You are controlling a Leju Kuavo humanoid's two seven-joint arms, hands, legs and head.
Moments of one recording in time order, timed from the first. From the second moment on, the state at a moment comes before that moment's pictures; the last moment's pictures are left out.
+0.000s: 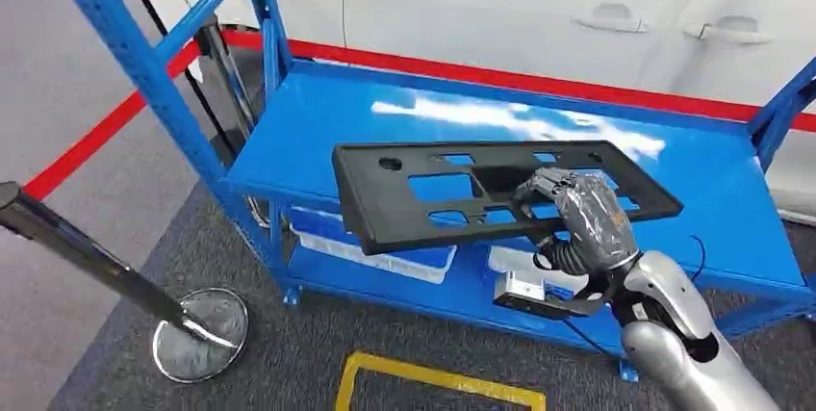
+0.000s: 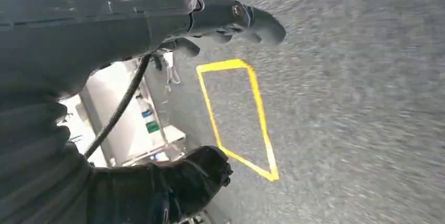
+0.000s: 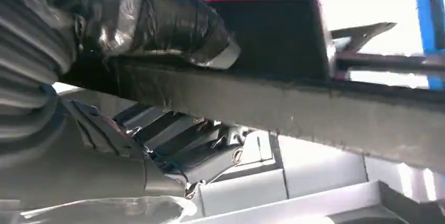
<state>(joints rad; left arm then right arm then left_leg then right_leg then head) 0.00 0.16 -1.34 -0.03 0.99 -0.08 0.04 -0.35 -0.48 0.33 -1.72 0.82 -0.12 -0.32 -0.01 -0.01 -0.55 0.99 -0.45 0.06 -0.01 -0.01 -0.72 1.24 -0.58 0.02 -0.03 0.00</state>
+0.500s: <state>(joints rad) 0.00 0.15 -1.34 -0.03 0.99 -0.09 0.04 -0.39 -0.48 0.36 -1.73 0.82 -0.12 -0.31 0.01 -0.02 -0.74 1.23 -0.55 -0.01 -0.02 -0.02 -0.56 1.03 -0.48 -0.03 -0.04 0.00</state>
